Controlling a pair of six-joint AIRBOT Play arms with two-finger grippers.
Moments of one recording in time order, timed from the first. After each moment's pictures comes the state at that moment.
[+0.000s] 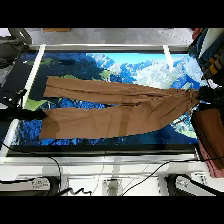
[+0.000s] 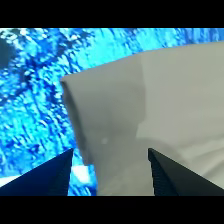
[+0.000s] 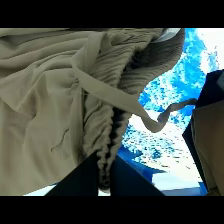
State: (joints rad) left arm 0.52 -1.48 1.05 1.05 -0.98 -0.74; right arm -0.47 -1.25 1.41 -1.29 1.36 1.35
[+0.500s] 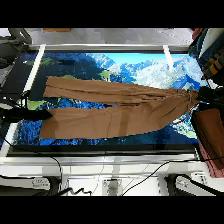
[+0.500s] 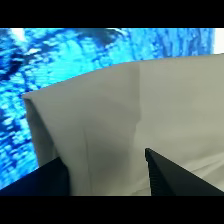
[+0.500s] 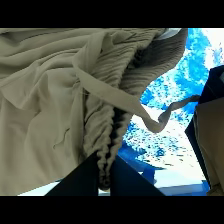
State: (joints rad) left arm 0.49 -1.57 1.05 0.94 -0.99 -0.74; right arm -0.47 -1.25 1.41 -1.29 1.37 1.36
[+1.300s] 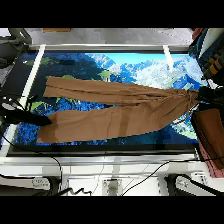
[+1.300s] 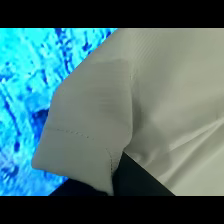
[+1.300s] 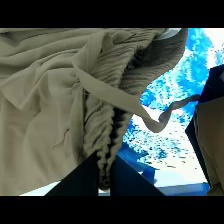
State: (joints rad) left arm 0.49 -1.57 1.05 1.10 -1.14 -0.68; right arm -0.47 -1.25 1.41 -1.29 1.37 1.36
